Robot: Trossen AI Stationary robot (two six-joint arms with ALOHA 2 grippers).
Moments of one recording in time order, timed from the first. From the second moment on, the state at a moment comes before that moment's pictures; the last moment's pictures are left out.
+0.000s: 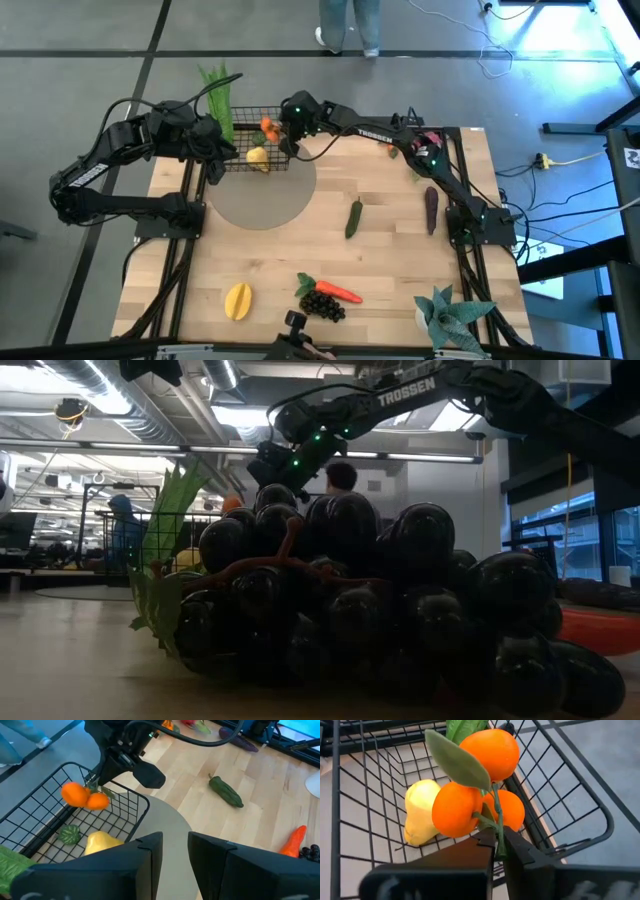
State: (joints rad) left arm 0.44 0.86 1.29 -1.04 0.00 -0.15; right arm -0.42 2.43 2.29 -0.54 -0.05 -0.10
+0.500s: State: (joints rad) left arm 0.44 0.86 1.29 -1.04 0.00 -0.15; right arm -0.42 2.43 2.29 -0.55 -0.05 -0.11
